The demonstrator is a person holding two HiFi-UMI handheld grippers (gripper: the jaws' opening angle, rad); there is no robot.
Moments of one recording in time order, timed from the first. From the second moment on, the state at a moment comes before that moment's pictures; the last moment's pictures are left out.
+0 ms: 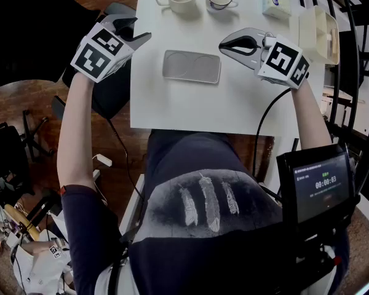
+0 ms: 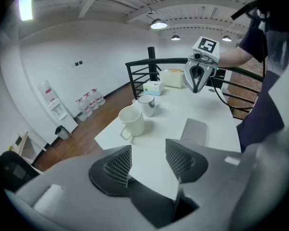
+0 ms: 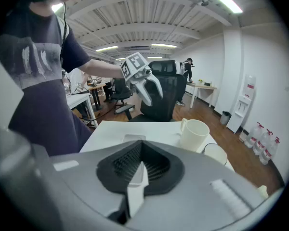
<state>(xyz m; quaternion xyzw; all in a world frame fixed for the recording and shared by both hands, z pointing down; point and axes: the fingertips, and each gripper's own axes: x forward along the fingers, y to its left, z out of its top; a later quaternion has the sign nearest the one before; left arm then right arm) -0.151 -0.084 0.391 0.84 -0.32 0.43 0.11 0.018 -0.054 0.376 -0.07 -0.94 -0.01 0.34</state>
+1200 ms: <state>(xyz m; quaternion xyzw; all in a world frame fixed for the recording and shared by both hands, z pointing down) -0.095 -0.135 0.461 0.82 -0.11 0.56 0.01 0.039 -0.032 0.379 0.00 -0.93 0.05 0.36</state>
